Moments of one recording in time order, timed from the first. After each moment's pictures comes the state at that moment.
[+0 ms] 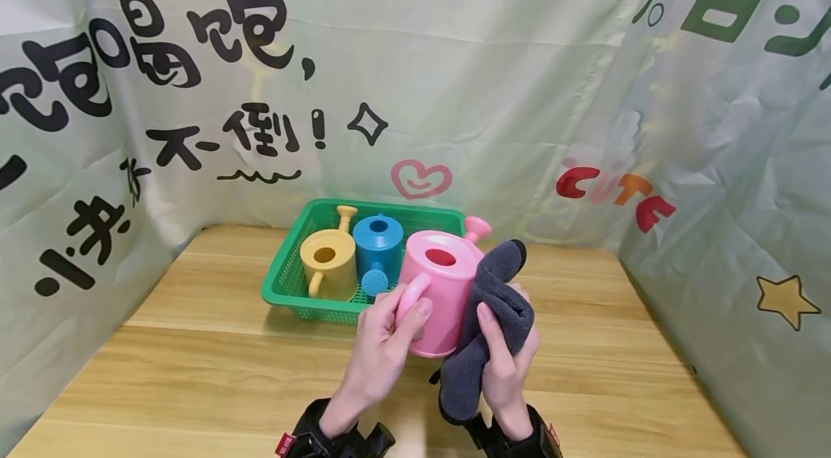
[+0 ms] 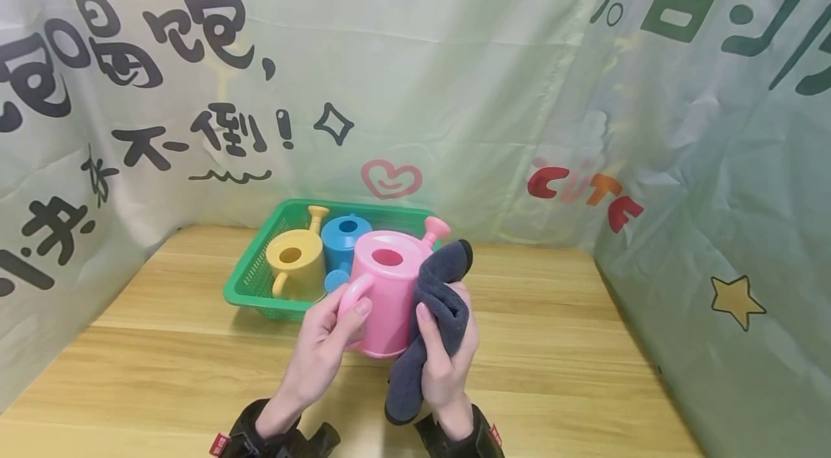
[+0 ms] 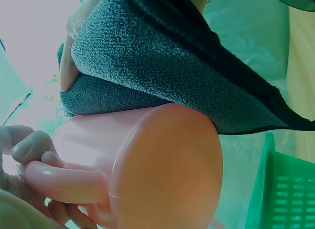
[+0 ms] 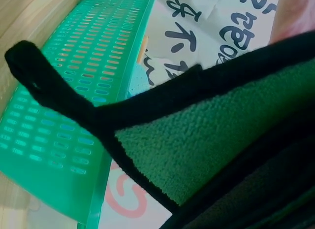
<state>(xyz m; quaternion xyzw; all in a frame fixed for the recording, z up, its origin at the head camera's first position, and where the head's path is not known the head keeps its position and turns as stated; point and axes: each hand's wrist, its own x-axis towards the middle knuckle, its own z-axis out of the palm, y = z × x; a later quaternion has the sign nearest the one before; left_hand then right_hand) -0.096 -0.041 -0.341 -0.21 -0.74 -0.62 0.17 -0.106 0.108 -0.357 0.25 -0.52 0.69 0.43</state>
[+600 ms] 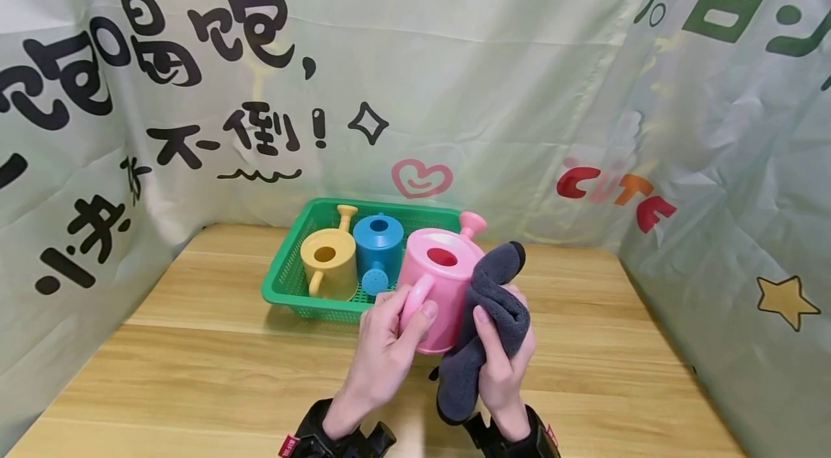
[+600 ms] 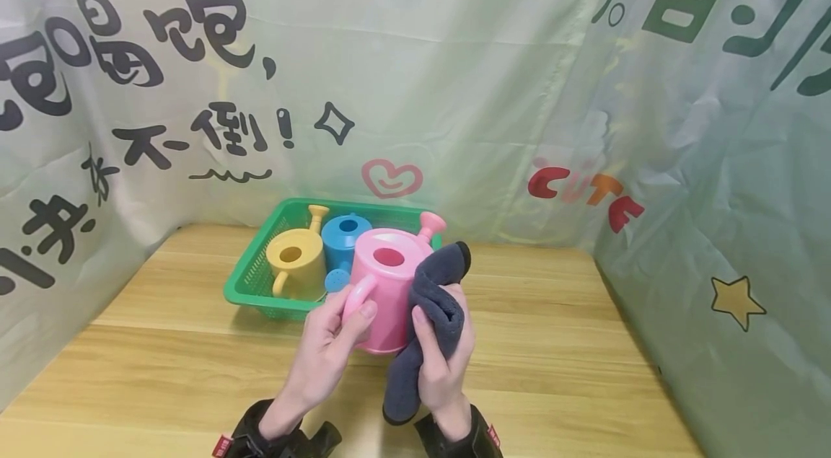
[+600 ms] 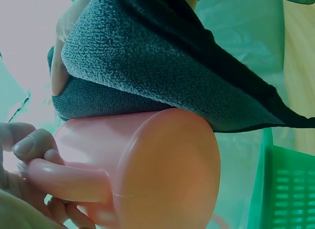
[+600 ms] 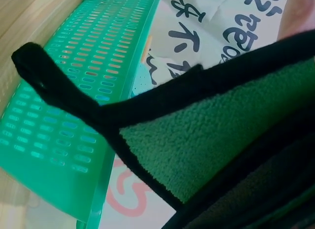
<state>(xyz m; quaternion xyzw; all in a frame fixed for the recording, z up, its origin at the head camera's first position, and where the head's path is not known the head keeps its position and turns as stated) -0.095 -0.037 -0.342 -0.21 -0.76 -0.58 0.20 -0.107 0.106 -0.359 0.27 -0.53 0.66 0.45</state>
